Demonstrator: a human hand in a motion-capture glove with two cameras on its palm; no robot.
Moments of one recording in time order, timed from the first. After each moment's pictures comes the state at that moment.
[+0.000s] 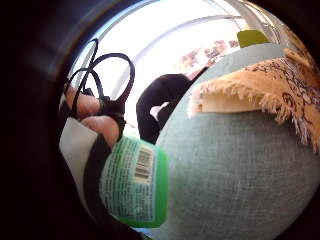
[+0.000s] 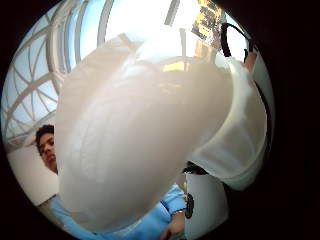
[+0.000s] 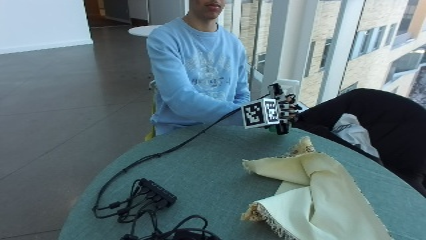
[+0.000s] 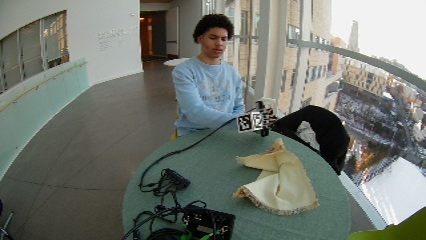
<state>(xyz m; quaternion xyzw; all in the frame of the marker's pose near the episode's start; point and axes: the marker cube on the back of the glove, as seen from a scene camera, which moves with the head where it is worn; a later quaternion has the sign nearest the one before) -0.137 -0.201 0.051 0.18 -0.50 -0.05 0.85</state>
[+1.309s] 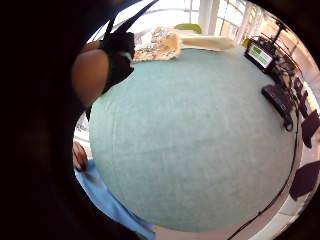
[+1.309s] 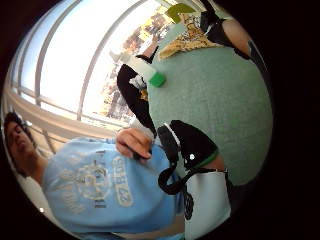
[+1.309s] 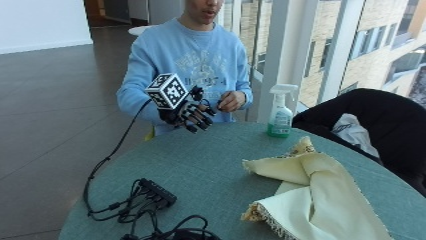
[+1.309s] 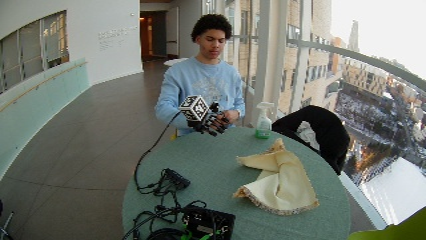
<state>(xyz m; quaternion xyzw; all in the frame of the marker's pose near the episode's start) 0.014 0.070 -0.008 0.09 -0.14 0.11 0.98</state>
